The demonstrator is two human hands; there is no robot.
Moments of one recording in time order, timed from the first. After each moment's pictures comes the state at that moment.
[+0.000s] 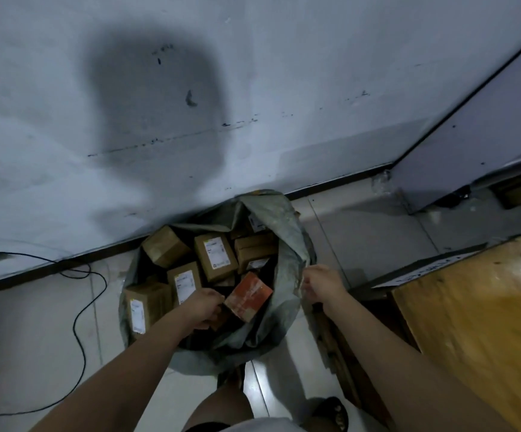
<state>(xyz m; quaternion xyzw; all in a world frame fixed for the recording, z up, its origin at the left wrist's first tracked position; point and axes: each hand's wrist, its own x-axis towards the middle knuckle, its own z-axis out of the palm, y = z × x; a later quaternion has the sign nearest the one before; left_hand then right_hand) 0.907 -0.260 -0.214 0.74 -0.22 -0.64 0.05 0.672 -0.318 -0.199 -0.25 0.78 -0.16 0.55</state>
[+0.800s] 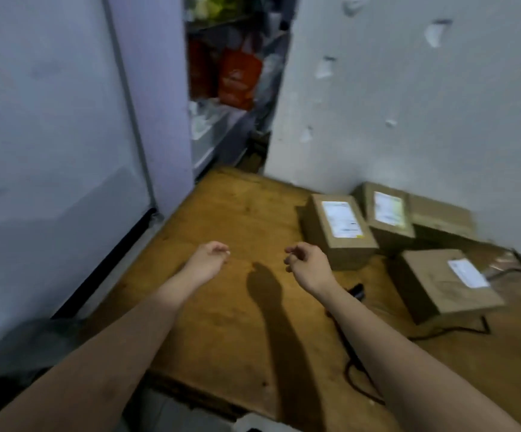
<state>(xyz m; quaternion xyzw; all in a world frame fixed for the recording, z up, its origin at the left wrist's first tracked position) 0.335 -0.208 -0.061 0.42 -0.71 -0.56 0.06 0.203 -0.053 -0.048 -0.27 0.87 -0.36 0.21</state>
